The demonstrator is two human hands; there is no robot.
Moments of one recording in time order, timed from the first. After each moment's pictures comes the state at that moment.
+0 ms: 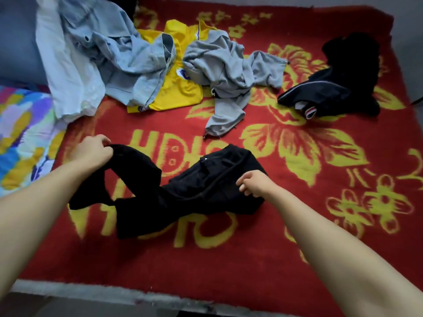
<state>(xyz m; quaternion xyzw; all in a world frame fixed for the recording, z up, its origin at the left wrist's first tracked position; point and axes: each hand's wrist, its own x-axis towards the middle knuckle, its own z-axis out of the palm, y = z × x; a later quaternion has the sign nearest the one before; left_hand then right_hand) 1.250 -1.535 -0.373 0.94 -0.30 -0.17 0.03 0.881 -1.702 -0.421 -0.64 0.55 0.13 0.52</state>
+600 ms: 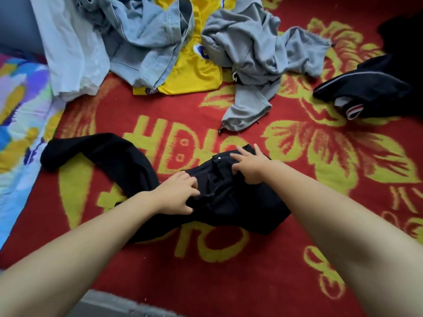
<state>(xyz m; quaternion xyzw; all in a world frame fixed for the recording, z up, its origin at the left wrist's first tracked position) 1.124 -1.570 -0.492 0.64 -0.70 -0.30 -0.12 0.973 -1.771 -0.497 -0.89 0.13 0.44 0.07</state>
